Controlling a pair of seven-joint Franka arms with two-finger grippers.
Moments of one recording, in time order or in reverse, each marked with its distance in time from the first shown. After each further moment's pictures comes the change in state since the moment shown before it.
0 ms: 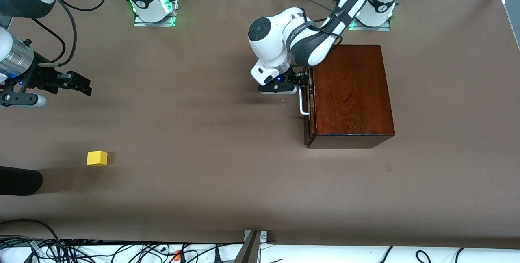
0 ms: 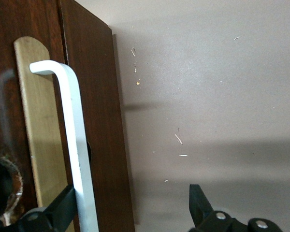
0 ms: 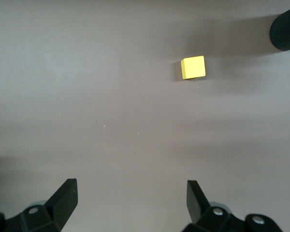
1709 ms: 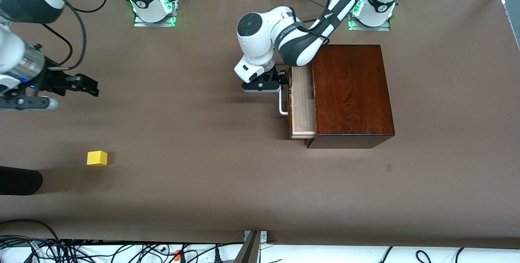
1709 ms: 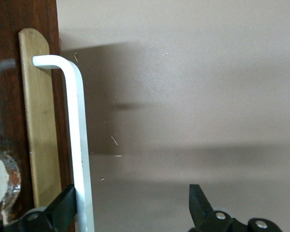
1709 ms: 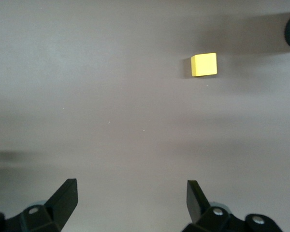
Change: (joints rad) left arm -0.050 0.076 -0.004 0.127 -0.078 0.076 -0.047; right arm 0.037 0.028 0.006 -0.001 -0.006 -0.001 0.002
